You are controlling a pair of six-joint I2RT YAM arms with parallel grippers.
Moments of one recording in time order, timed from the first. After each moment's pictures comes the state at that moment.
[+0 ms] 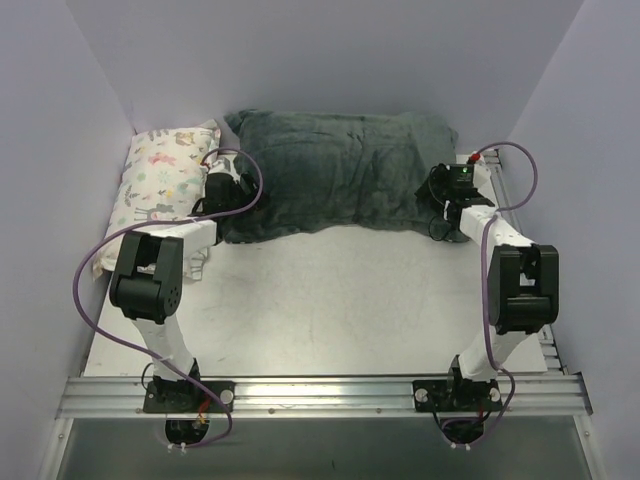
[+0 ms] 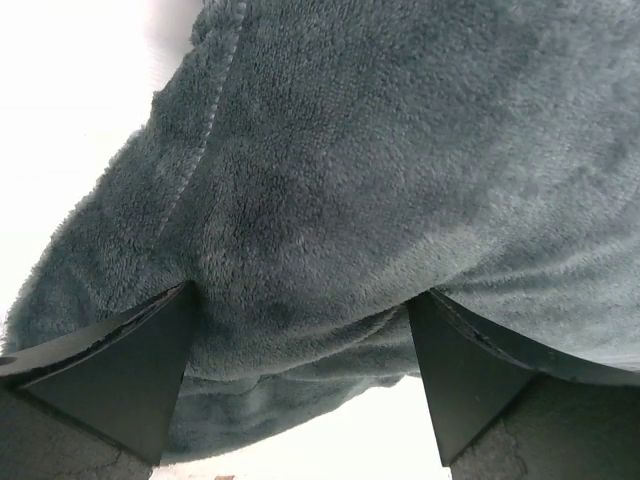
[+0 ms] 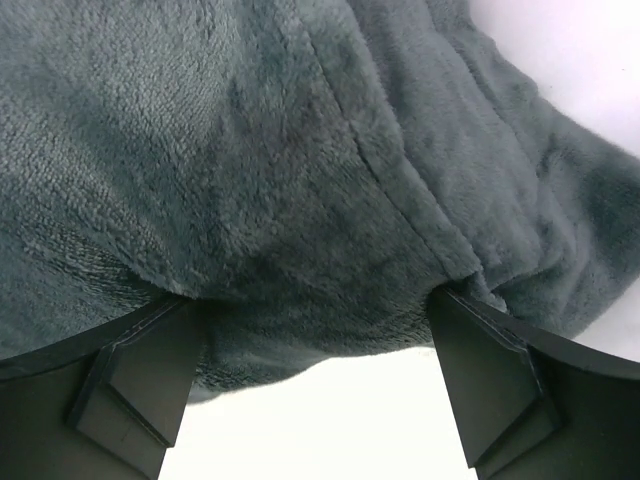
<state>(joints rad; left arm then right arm) -0.20 1.85 1.10 0.23 0.03 -0.64 0.01 1.72 1.15 -0.13 0.16 0.62</state>
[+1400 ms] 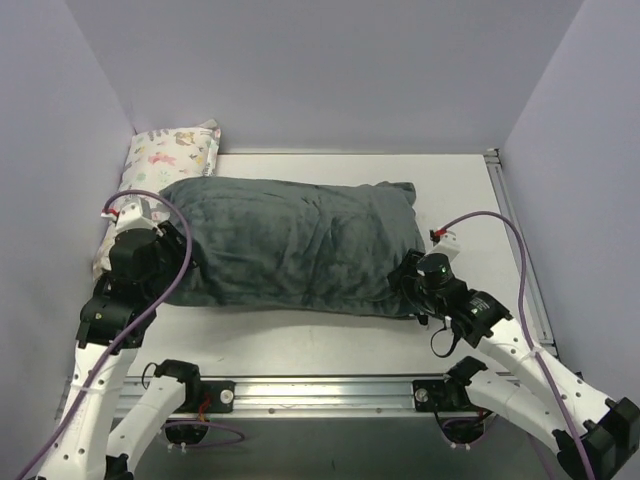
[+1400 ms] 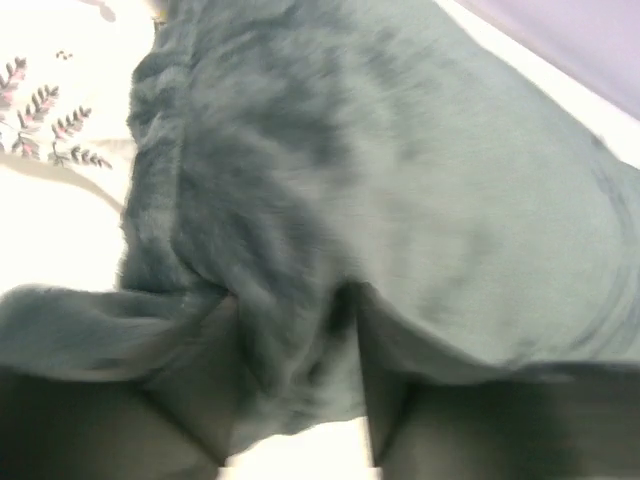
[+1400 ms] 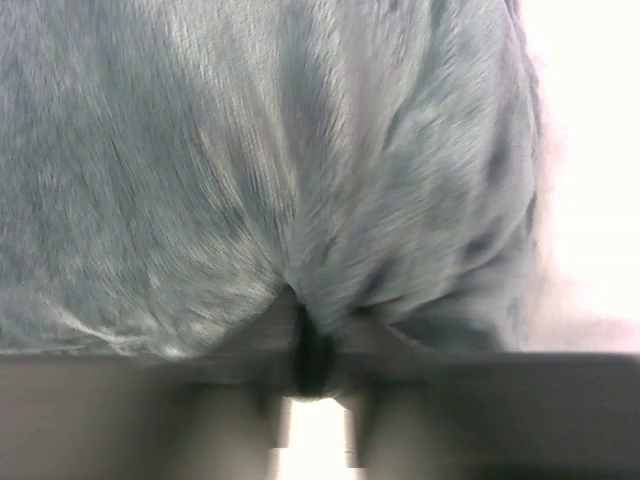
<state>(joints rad) -0.21 0.72 1.02 -0.77 -0.22 -0.60 0.61 0.81 0.59 -0.45 0.29 0.74</state>
